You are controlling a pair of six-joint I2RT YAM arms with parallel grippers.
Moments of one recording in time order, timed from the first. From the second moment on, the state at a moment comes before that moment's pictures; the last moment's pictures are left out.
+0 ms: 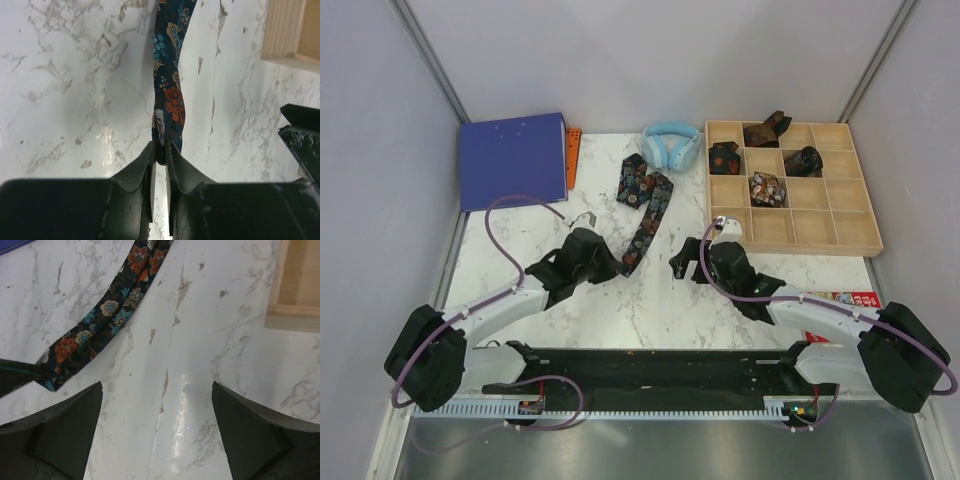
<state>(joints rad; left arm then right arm) -0.64 1.23 0.62 -0.08 -0.08 -0.85 0.77 1.18 0.48 0.20 0.29 0.66</state>
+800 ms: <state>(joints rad) -0.67 0.58 0.36 -0.47 -0.03 -0.93 0.92 1.75 0.75 0.36 0.01 1.28</state>
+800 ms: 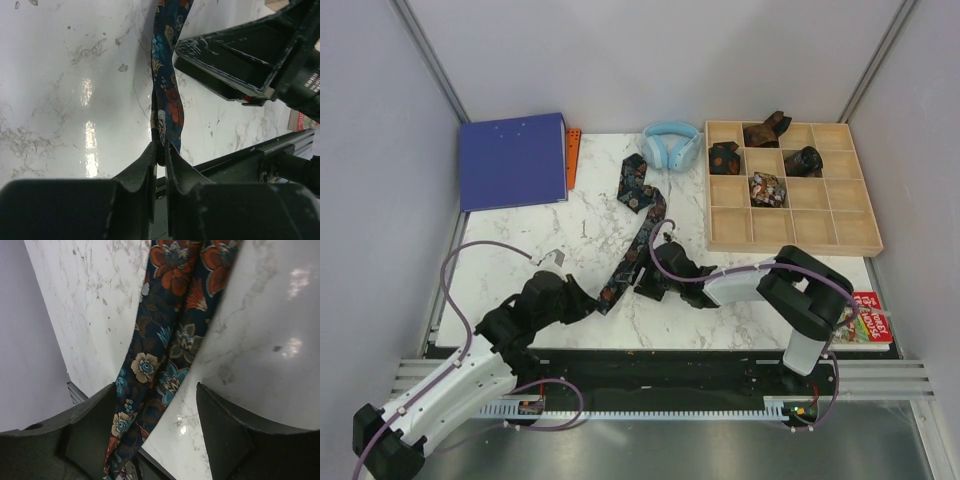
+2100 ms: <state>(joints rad) -0.67 0.53 0.31 -0.63 0.08 -1.06 0.94 1.65 0.95 -0.08 0.06 0.95</state>
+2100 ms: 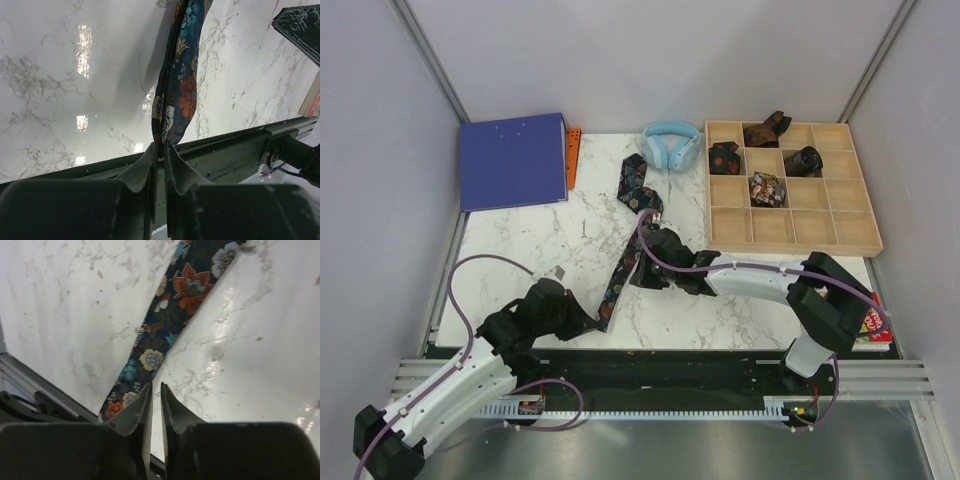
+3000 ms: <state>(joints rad) -0.67 0.58 0.36 -0.66 0.11 -1.10 0.98 1.92 0.97 0.23 -0.23 1.01</state>
